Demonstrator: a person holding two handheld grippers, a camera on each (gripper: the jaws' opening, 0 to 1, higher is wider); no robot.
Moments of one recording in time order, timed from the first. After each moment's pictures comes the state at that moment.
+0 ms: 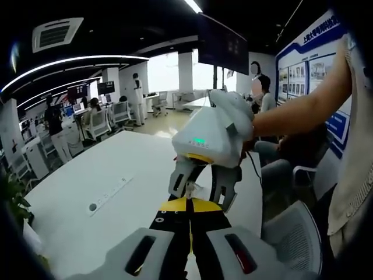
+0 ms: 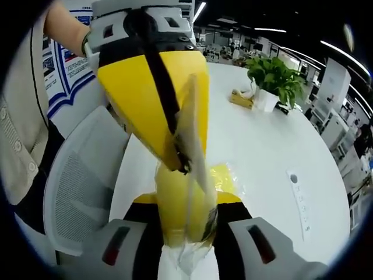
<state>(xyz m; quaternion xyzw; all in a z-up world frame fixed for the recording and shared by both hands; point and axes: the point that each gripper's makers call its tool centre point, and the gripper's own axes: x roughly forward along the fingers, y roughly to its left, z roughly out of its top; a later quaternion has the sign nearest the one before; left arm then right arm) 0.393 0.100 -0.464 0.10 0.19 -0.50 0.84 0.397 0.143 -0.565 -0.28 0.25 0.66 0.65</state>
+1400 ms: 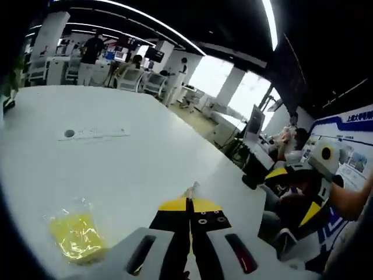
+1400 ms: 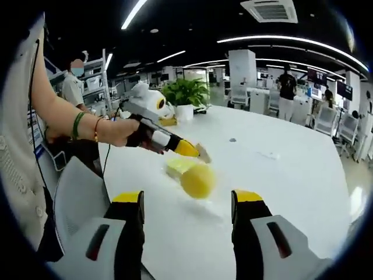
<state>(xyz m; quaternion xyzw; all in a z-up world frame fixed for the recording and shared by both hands) 0.462 0.070 -0.590 -0.19 0.29 -0.39 0.86 0.345 -0.014 -0.552 -0.05 0.22 0.44 0.87</state>
